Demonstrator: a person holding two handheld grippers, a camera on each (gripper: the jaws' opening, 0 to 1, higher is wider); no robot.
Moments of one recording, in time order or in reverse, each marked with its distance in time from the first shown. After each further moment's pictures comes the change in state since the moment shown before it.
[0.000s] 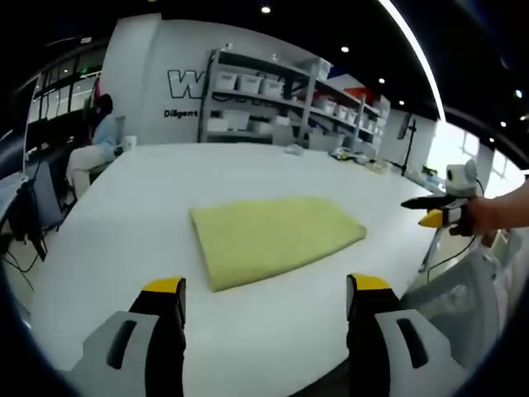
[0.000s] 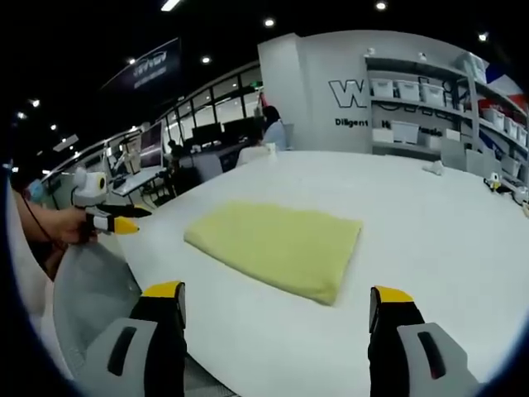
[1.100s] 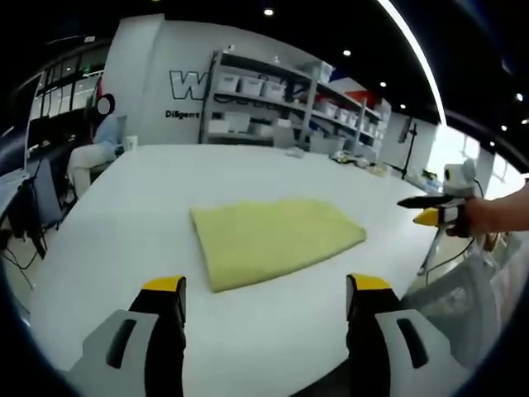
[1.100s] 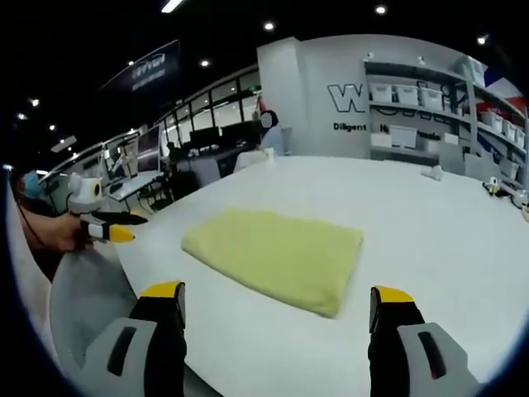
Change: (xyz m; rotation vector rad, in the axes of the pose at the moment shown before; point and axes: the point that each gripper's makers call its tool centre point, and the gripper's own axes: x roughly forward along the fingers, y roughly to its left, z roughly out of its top) left arm 0.000 0.000 0.000 -0.016 0.000 -0.005; right arm 0.009 0.001 0.009 0.004 -0.020 -0.019
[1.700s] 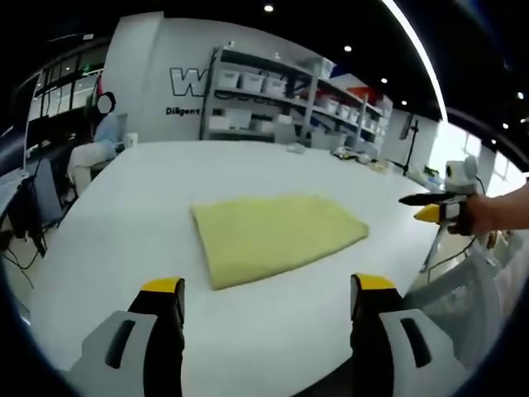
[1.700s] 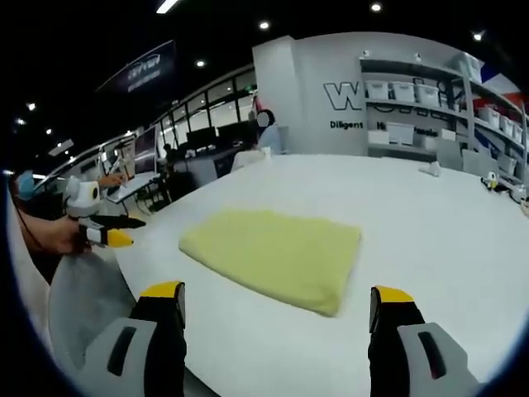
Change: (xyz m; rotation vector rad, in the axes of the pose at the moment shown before) left arm 0.004 0.003 -0.004 0.005 0.014 0.012; right arm 0.005 -0.001 -0.001 0.017 0.001 -0.008
